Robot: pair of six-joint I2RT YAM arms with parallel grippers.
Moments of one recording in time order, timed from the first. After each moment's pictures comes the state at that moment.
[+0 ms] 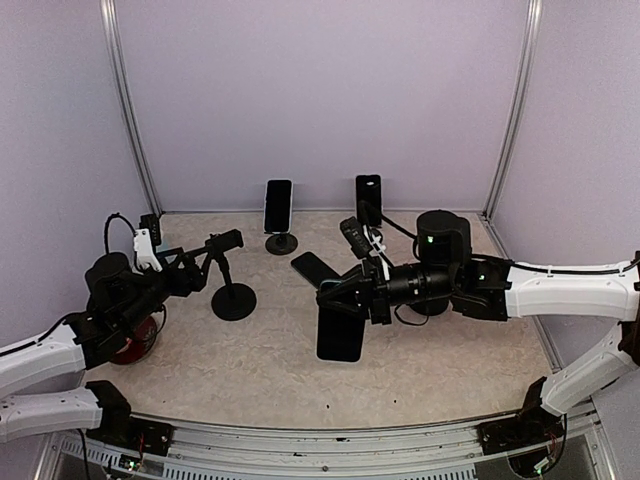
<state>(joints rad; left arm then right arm) -0.59 0.79 0.39 0.34 -0.20 -0.35 0.96 1.37 0.91 0.26 -0.62 0.22</state>
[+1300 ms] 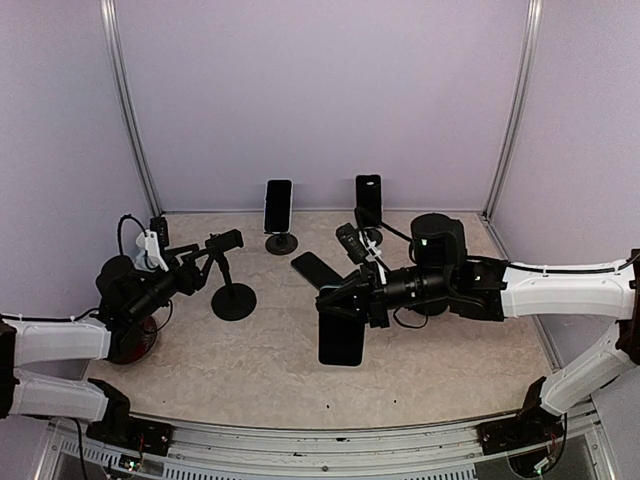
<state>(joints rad) -0.37 1.10 0.29 0.87 0.19 -0.31 0.96 1.39 0.91 0.23 -0.63 0.21</state>
